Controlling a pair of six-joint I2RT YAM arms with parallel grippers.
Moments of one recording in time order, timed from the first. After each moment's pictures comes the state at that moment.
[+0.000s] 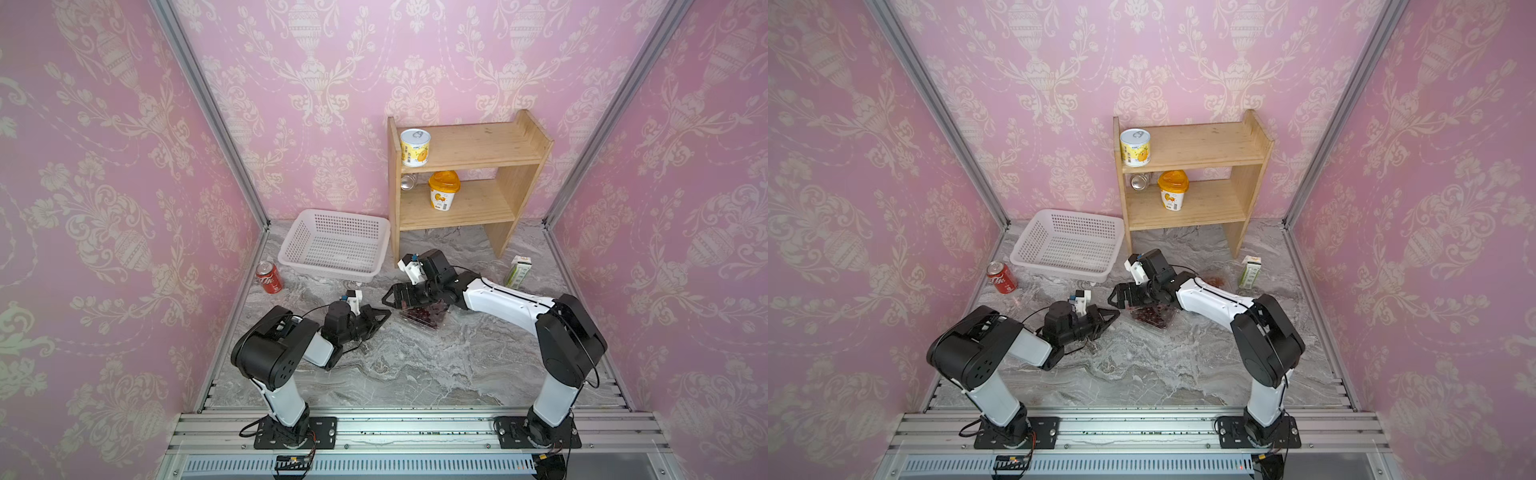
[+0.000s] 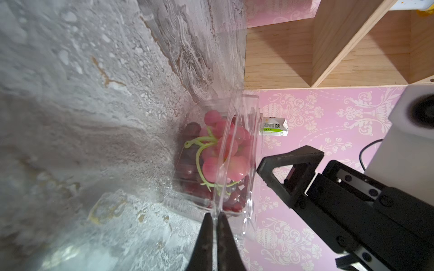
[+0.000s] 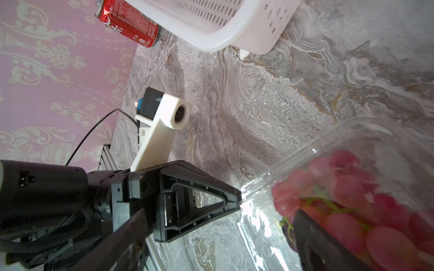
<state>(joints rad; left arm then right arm) -0.42 1.73 0.34 1.04 0.51 -1.31 0.65 1.79 1.24 -0.26 -0.45 0.50</state>
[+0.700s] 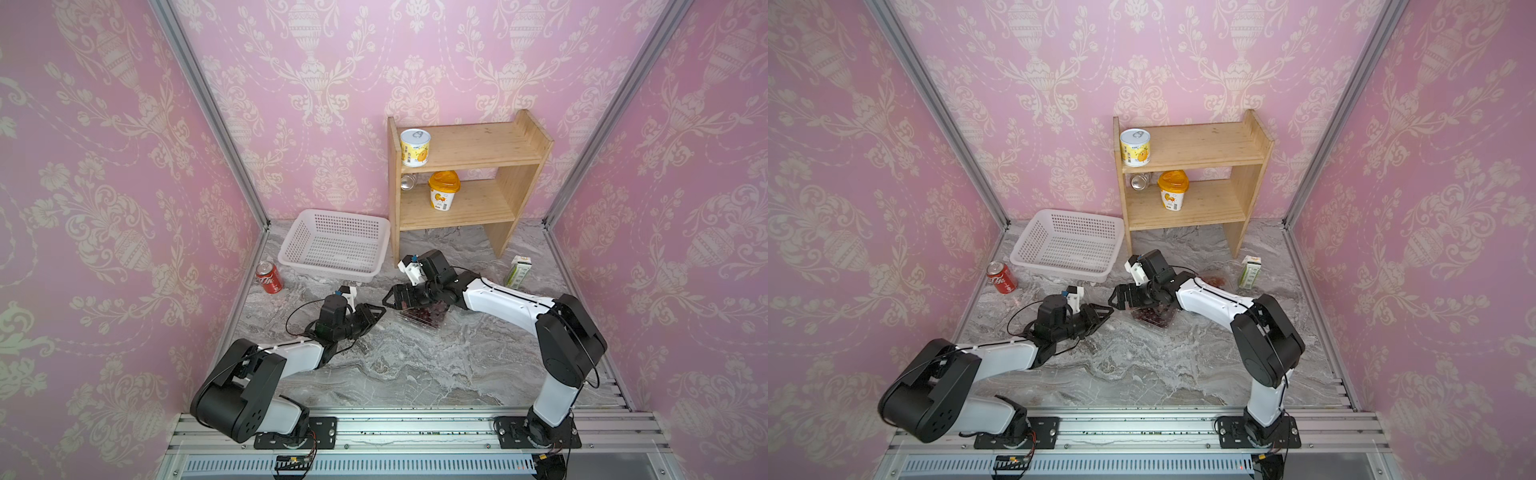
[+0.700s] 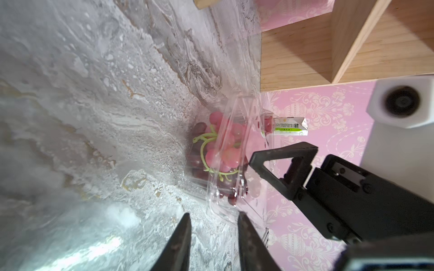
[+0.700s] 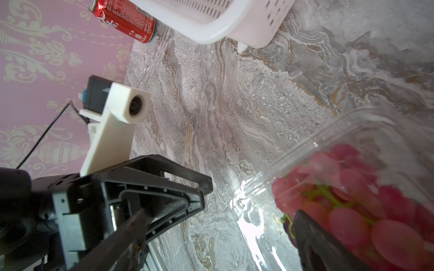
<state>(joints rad) -0.38 1.37 0.39 0.49 0.45 -1.11 0.65 1.79 1.25 -0.29 -0.45 0.50</state>
